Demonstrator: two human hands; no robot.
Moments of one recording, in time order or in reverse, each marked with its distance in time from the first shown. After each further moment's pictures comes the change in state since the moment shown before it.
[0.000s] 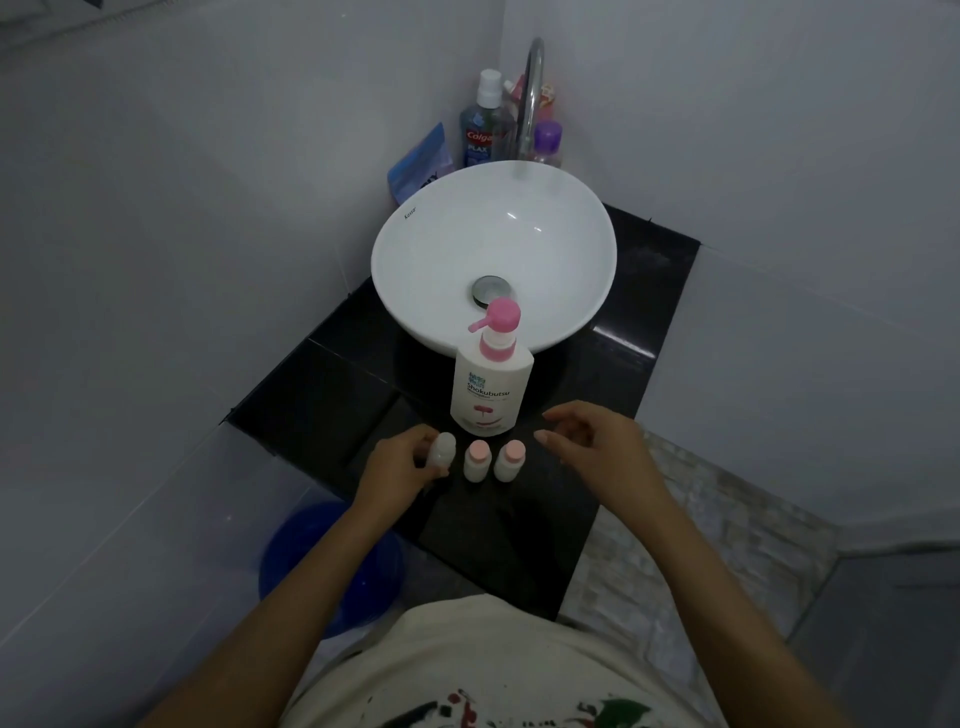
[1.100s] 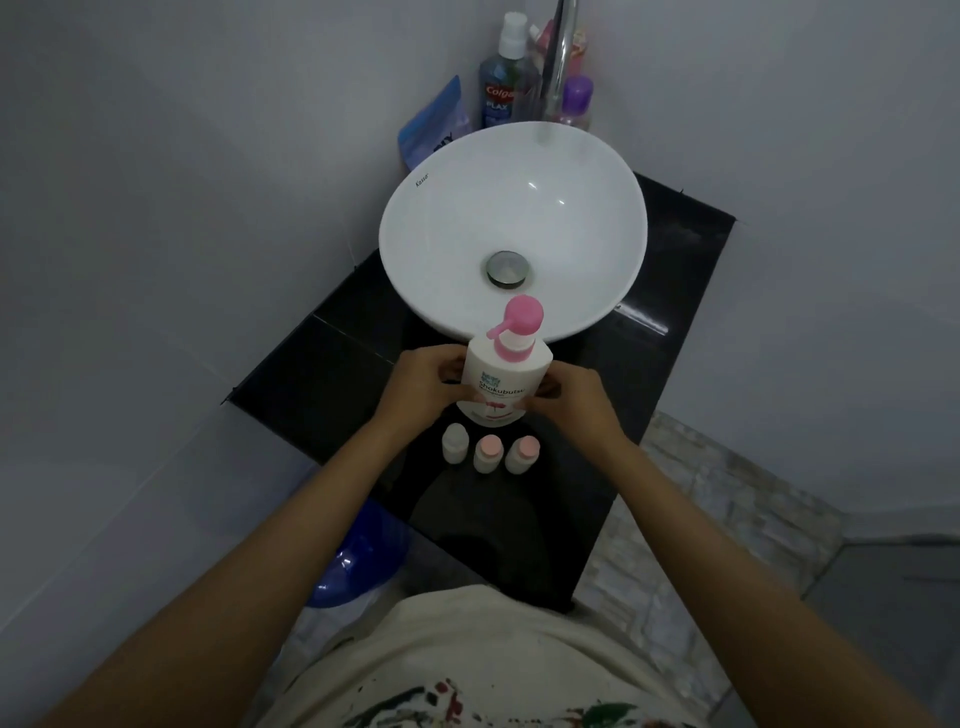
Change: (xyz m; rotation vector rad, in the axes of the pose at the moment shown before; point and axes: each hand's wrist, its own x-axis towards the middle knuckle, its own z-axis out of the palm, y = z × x) left_hand 0.055 0.049 -0.029 -0.225 -0.006 0.223; right_hand 0.081 0.017 0.038 0.045 -0.125 -0.073
